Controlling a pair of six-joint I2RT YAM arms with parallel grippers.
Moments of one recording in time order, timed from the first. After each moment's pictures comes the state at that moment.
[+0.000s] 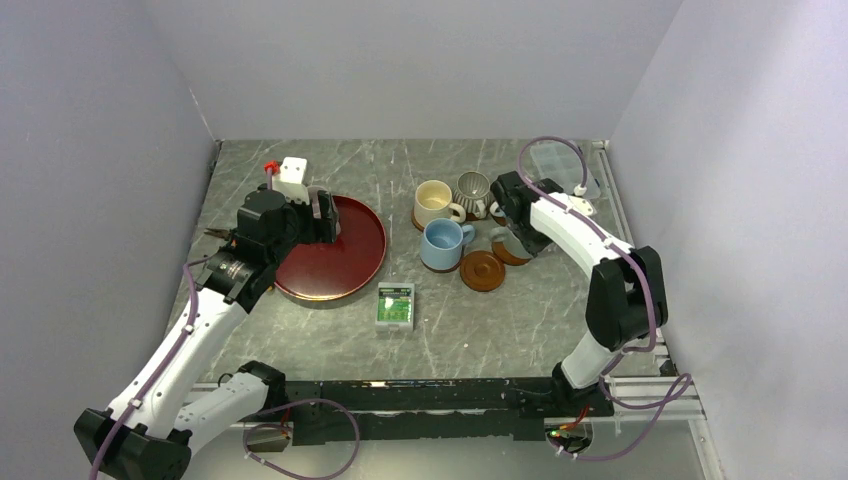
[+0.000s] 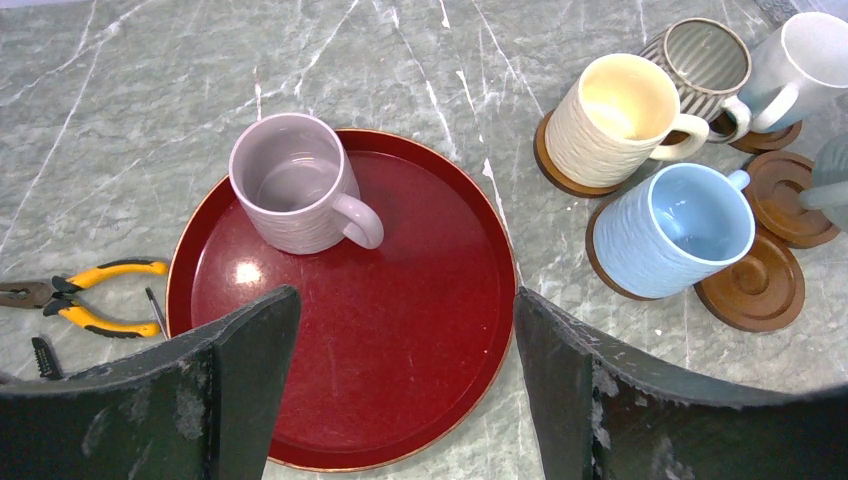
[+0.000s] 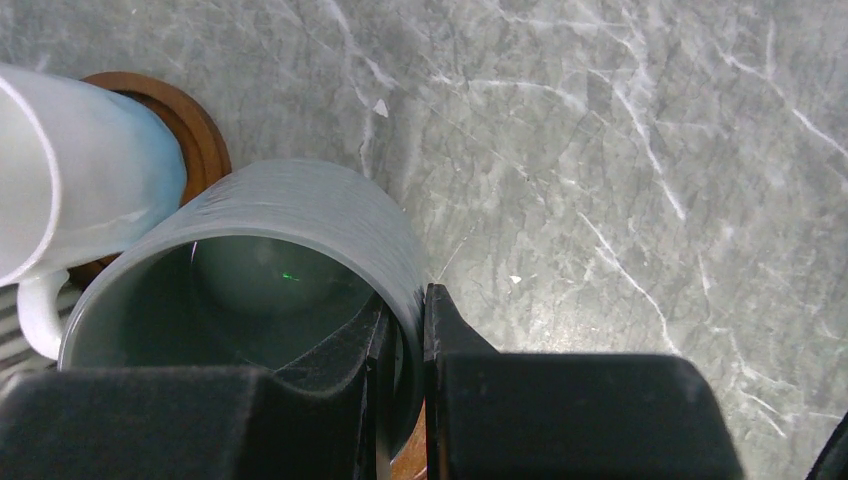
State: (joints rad) left arm -0.40 0.93 0.96 -0.39 -0.16 -0.15; right arm 0.36 1.64 1.29 -1.14 0.72 1.56
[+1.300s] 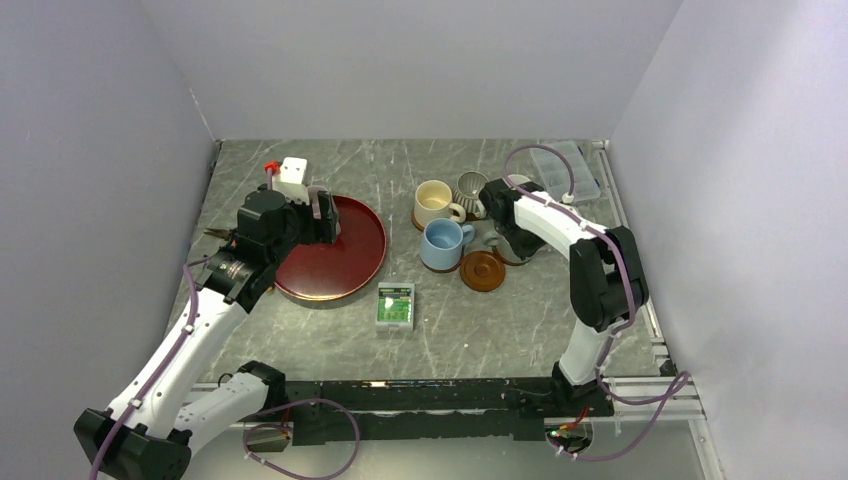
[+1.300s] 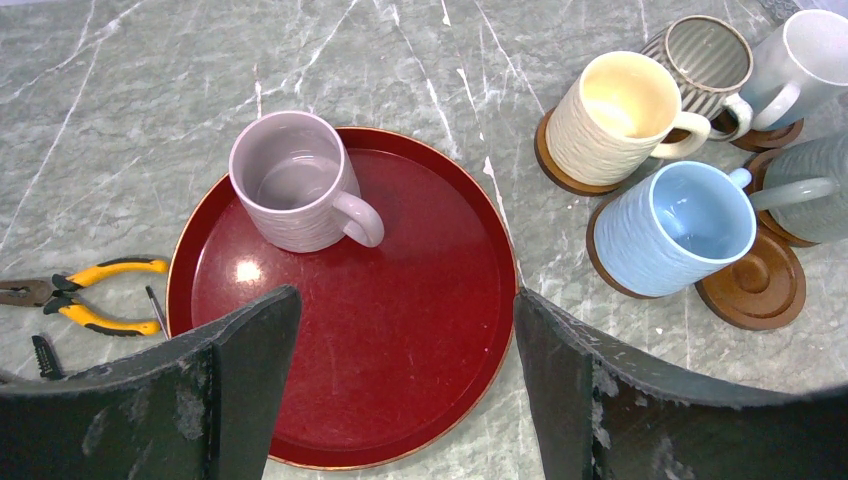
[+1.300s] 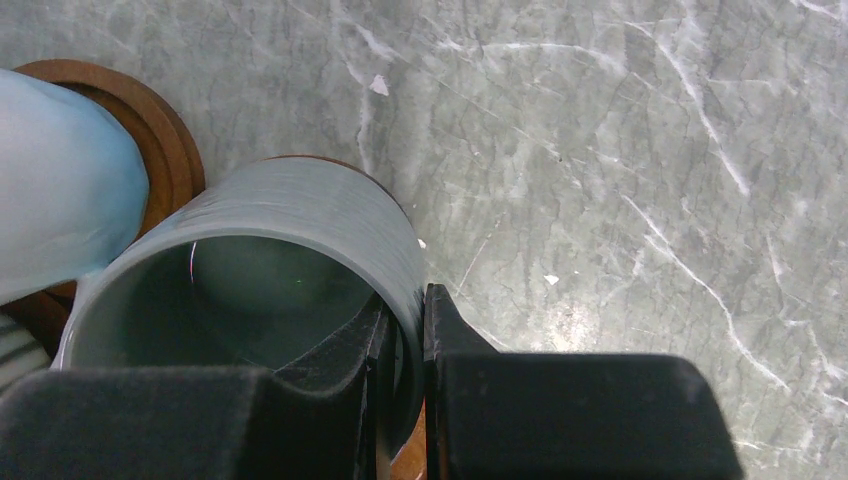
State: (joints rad) left arm -0.40 0.93 0.96 -0.39 -0.16 -0.15; right arm 0.38 1.79 1.29 -1.09 0.71 1.68
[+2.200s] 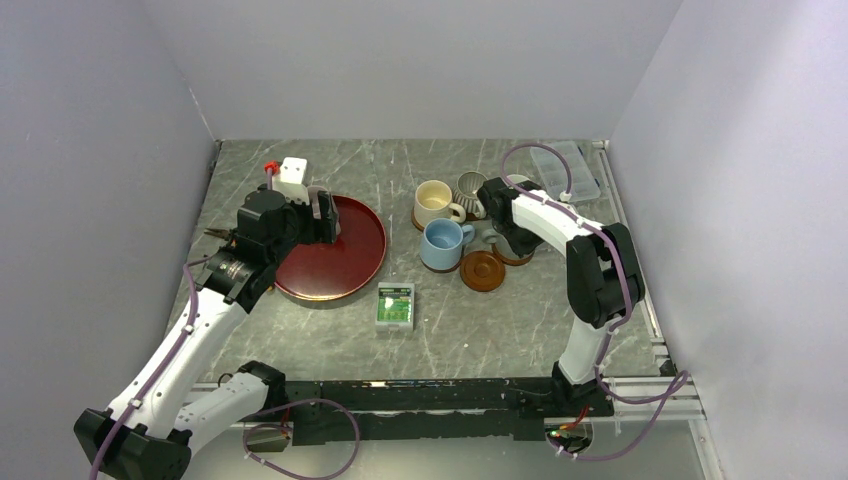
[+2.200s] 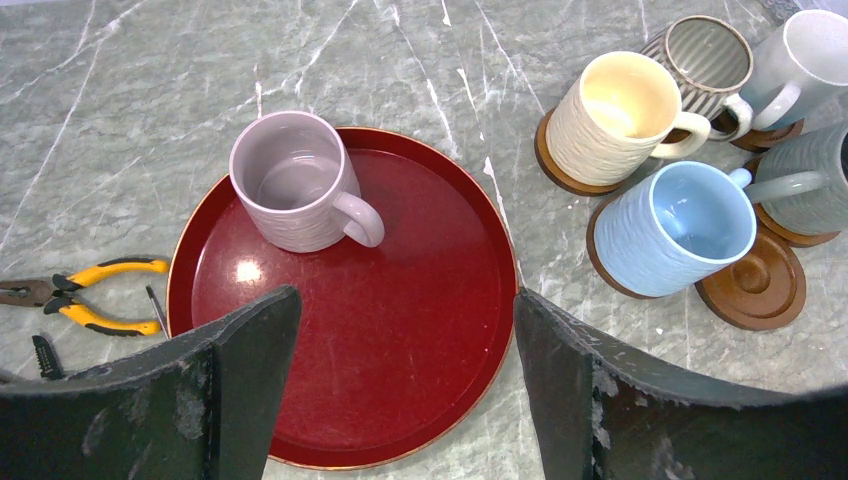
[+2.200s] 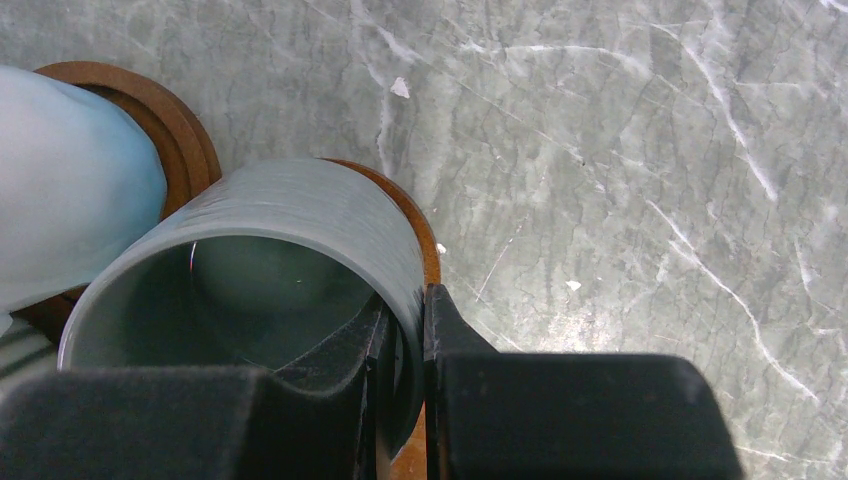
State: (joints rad) left arm -0.40 0.93 0.96 -0.39 -0.16 -0.15; right arm 0.38 1.82 1.31 -1.07 0.72 1.68
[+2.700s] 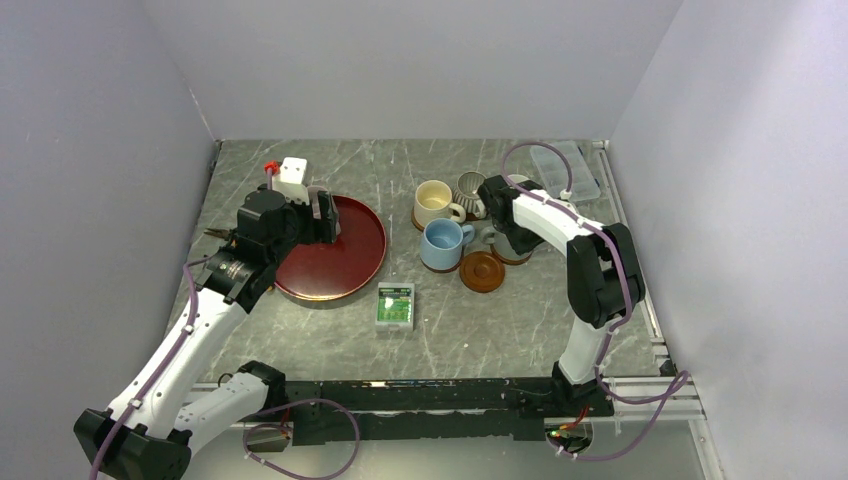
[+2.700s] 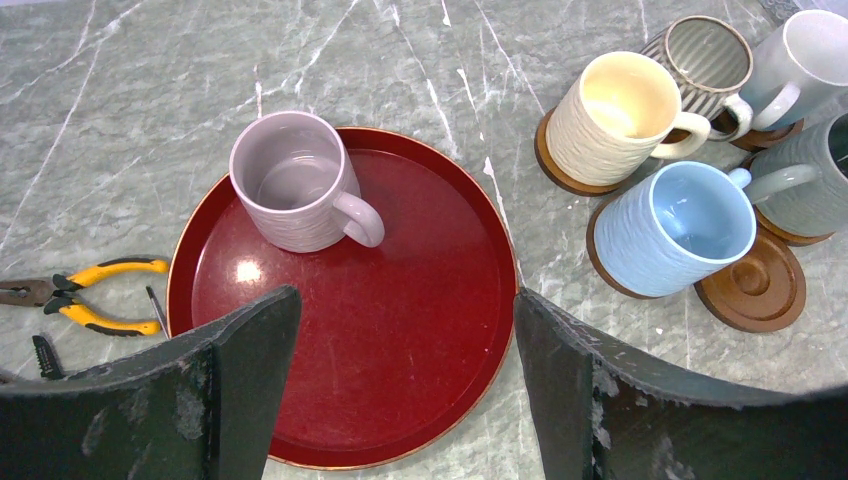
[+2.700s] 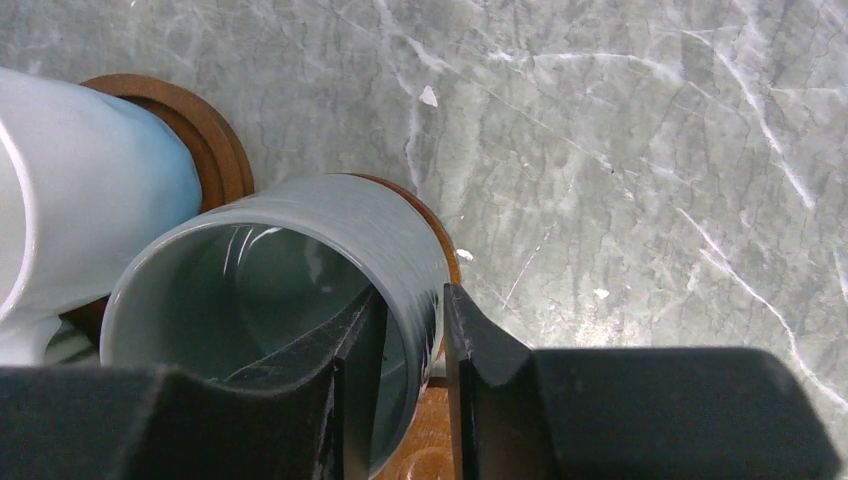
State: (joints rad) left arm -0.40 0.93 0.96 -0.39 -0.16 -0.15; right arm 0.38 1.82 1.31 -1.03 0.73 1.67
